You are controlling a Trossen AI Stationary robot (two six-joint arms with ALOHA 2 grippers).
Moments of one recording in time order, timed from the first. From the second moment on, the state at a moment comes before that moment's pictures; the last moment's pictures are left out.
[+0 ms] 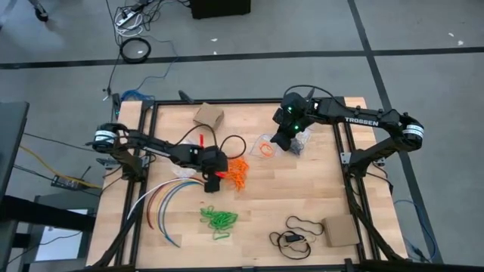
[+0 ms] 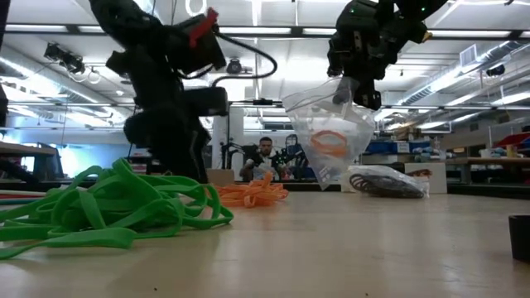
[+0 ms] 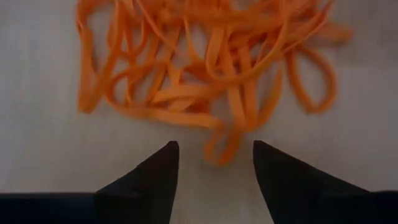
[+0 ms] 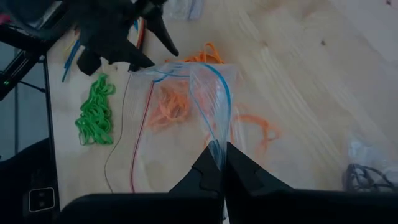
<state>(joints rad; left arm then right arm) 0.00 1.64 0.81 -0.25 -0.06 -0.03 -0.41 1.37 1.05 -0.59 -0.41 0.27</state>
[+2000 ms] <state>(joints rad) 0.05 1.63 1.25 -0.04 -0.31 0.58 -0.36 1.37 1.05 -0.51 -0.41 0.35</state>
